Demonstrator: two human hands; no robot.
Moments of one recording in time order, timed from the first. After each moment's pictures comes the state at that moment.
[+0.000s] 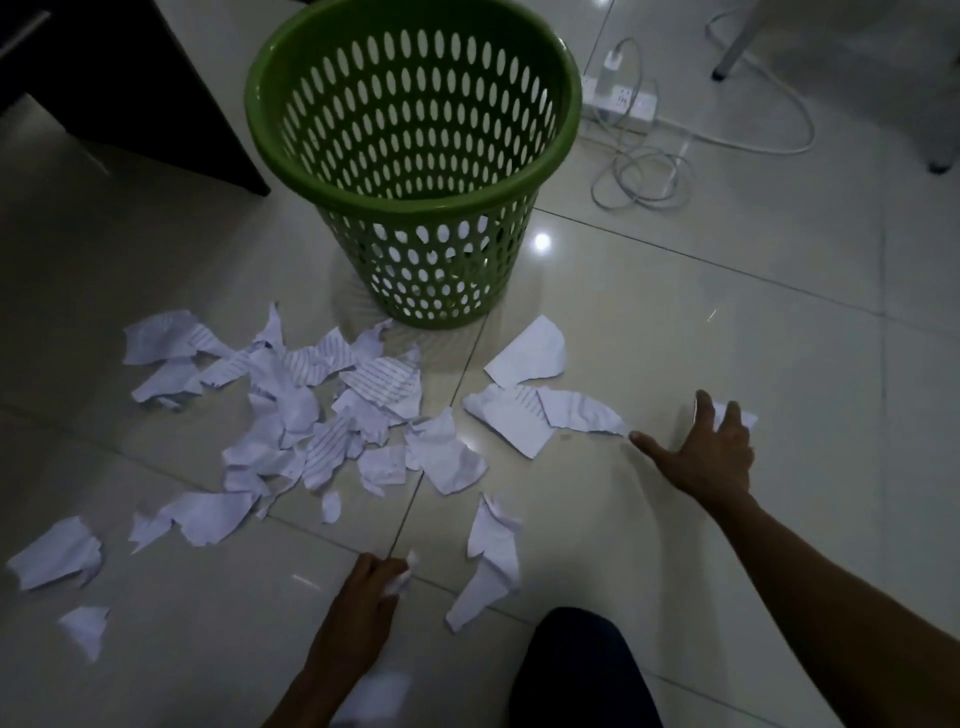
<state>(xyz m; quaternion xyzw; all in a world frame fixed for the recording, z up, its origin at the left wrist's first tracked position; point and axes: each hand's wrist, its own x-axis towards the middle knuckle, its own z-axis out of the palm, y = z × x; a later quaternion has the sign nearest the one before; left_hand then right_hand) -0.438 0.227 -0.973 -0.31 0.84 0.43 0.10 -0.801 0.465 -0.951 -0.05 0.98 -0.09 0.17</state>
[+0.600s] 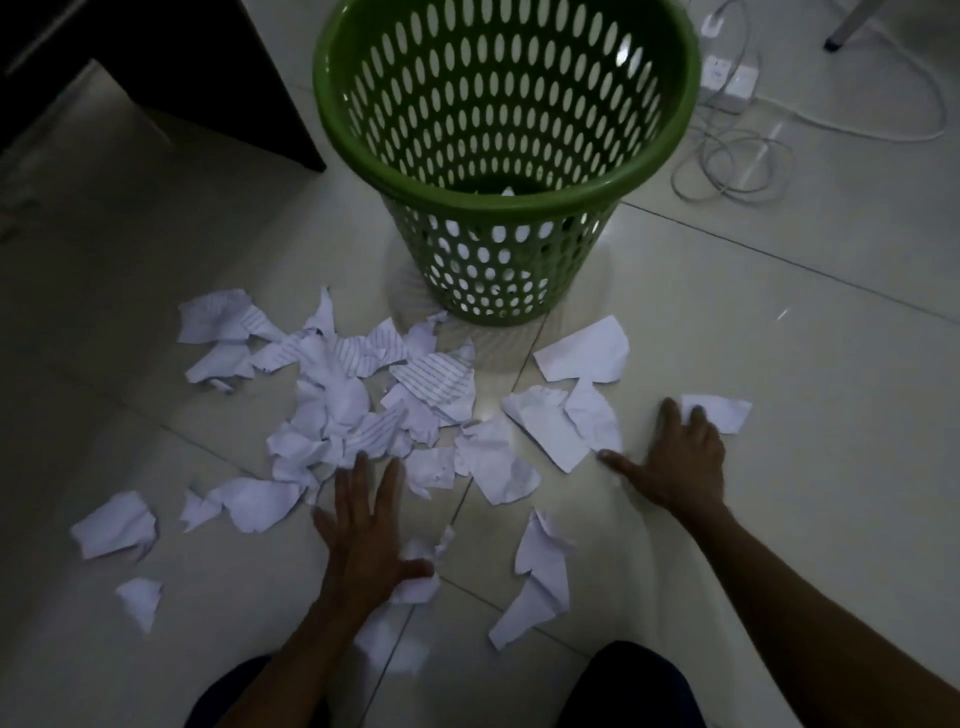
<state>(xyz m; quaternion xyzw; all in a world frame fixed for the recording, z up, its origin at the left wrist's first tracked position) -0.467 0.163 -0.976 -0.38 0.88 0.21 0.18 -0.772 0.375 -0.979 -0.16 0.96 -0.05 0.22</state>
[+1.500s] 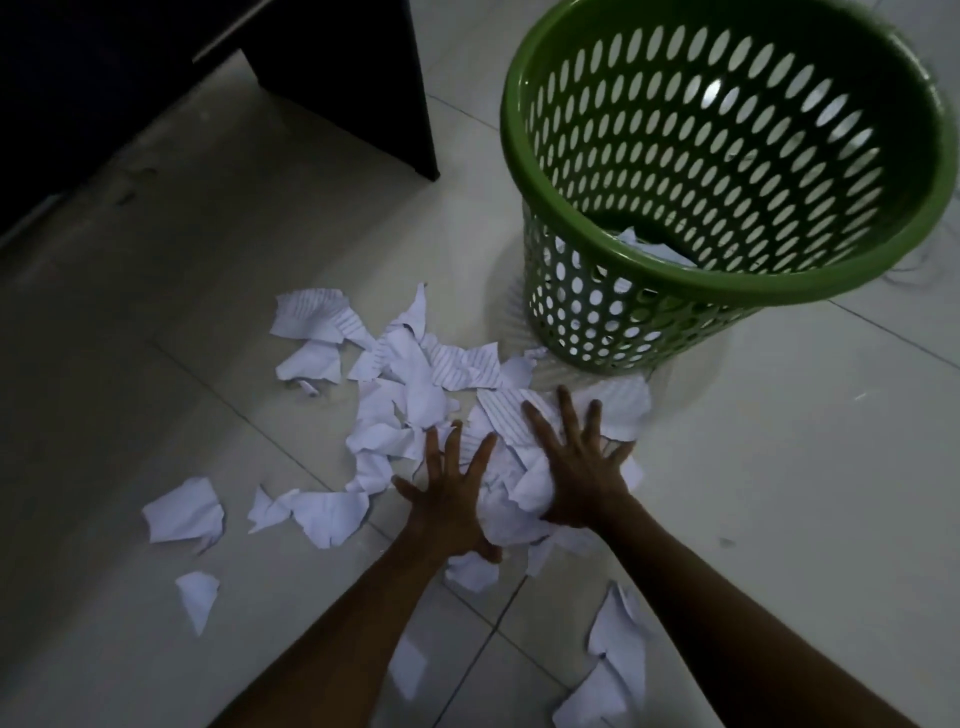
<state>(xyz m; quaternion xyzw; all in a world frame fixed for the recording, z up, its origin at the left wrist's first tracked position) -0.524 0.090 -0.999 -0.34 0.89 0.16 0.27 -0.692 0.187 -0.990 -0.50 0.83 0.10 0.23</state>
